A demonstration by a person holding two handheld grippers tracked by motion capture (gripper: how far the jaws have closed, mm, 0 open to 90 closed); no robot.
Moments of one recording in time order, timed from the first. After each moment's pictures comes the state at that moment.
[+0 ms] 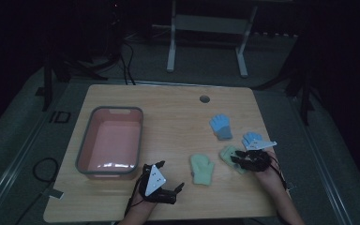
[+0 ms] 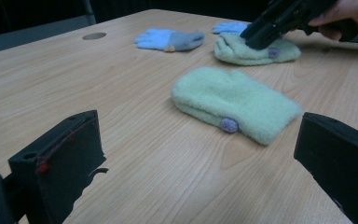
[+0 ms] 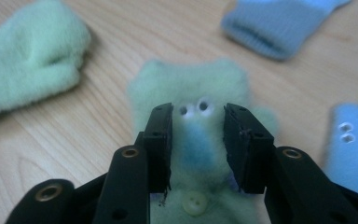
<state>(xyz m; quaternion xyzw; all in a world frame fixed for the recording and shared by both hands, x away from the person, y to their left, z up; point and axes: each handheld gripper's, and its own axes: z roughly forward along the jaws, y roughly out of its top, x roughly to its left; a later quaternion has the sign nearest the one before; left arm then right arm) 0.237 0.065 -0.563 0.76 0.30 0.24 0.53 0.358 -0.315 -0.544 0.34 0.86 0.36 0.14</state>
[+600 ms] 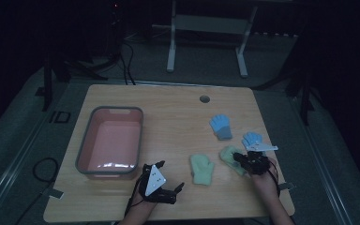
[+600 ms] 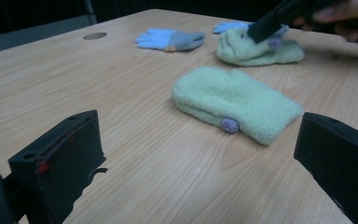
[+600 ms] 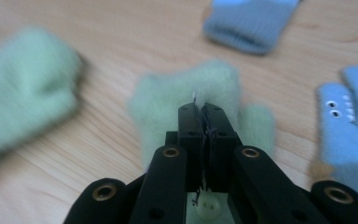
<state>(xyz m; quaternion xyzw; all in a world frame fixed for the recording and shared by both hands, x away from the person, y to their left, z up) 0.237 0.065 -0.563 0.76 0.30 0.24 0.53 0.332 -0.299 -0.530 0.44 0.80 0.37 0.19</state>
